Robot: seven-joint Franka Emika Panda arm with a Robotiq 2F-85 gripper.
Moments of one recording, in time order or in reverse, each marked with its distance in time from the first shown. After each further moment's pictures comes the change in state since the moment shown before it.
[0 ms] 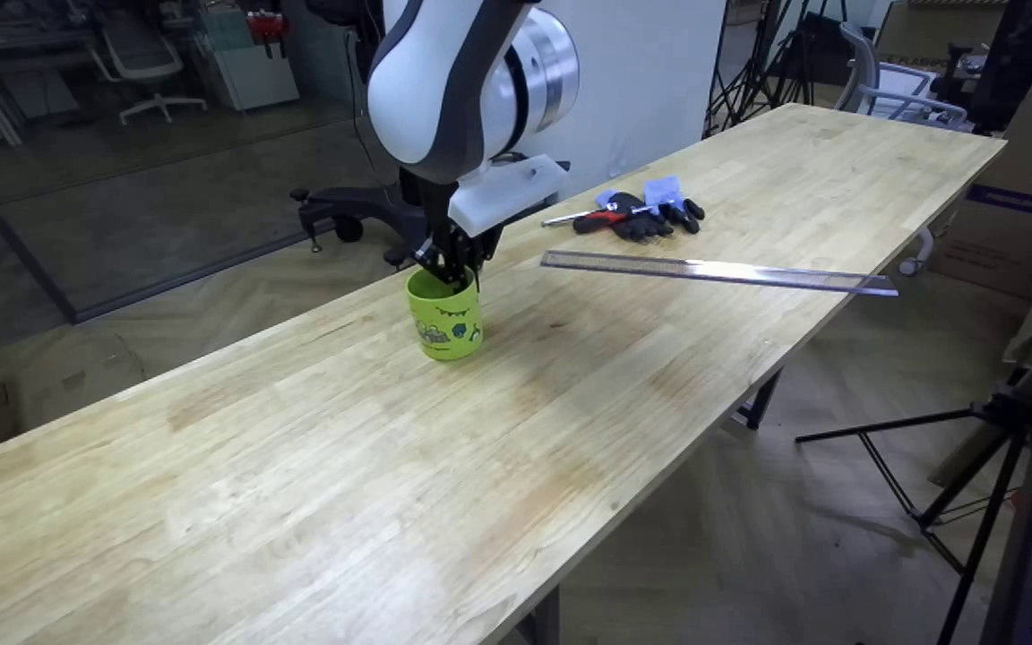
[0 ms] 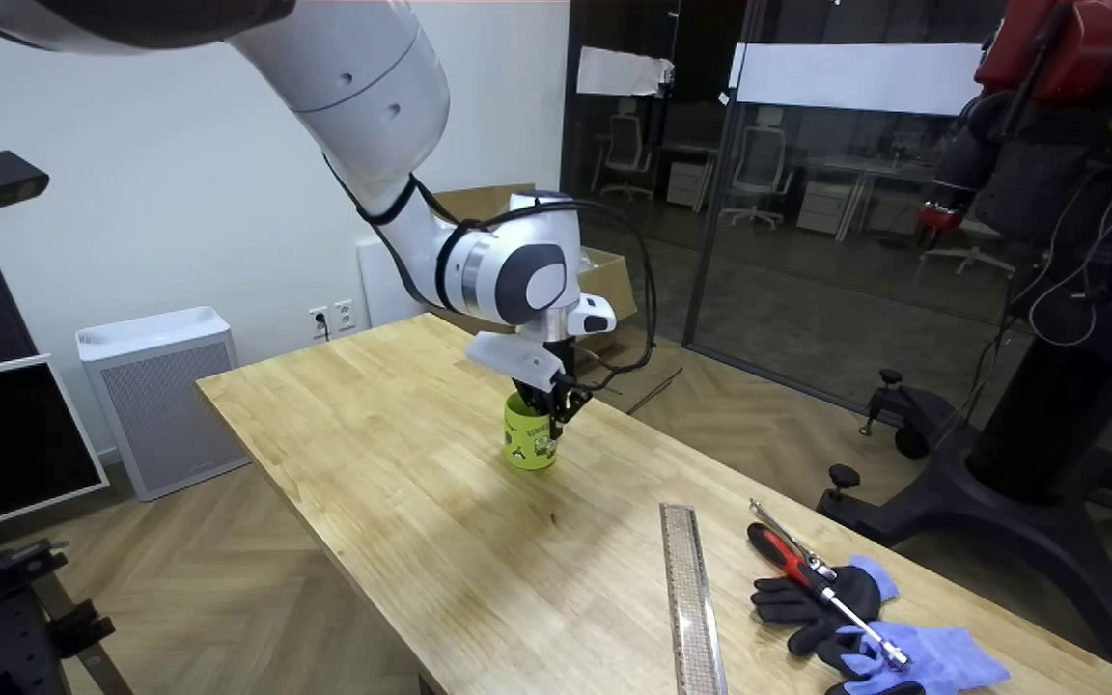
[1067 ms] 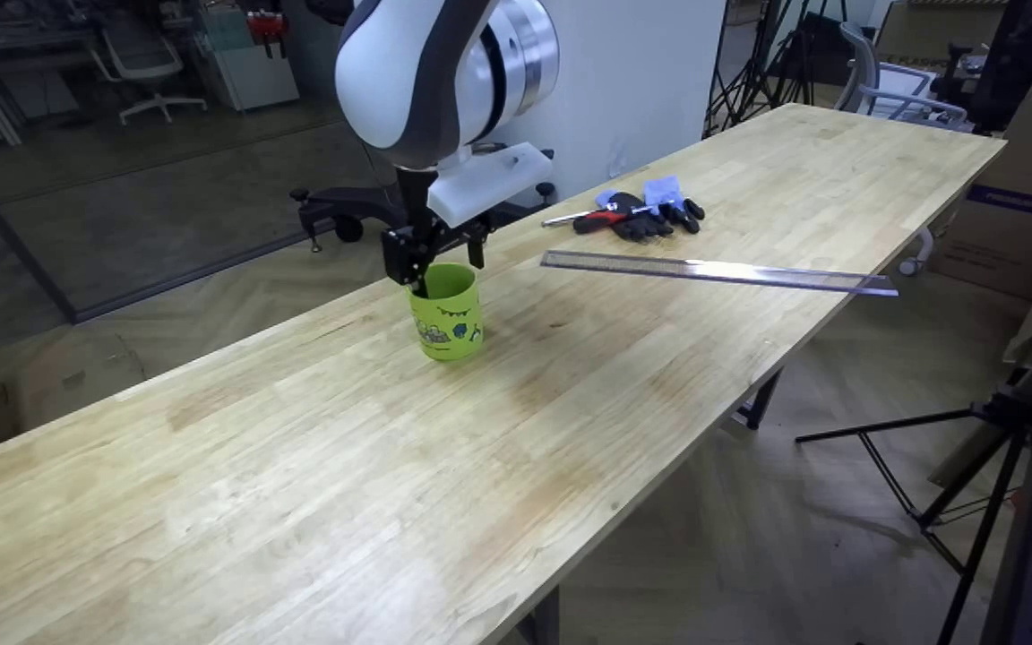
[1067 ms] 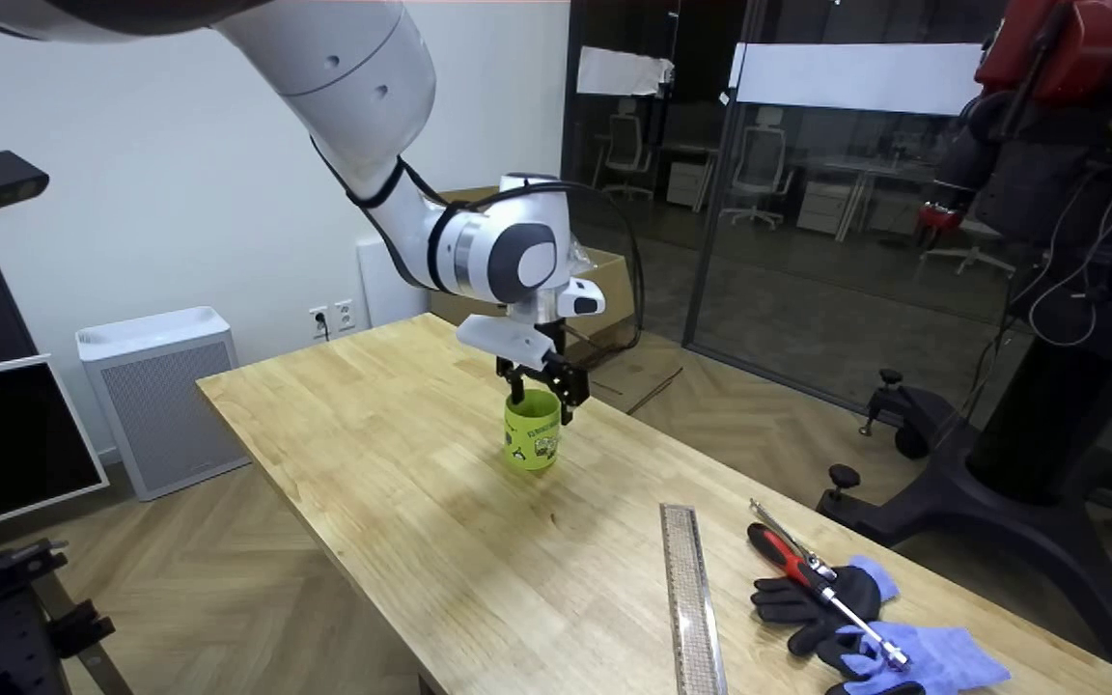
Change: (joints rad) arm 0.032 -0.020 -0.002 0.020 -0.004 -0.055 0.003
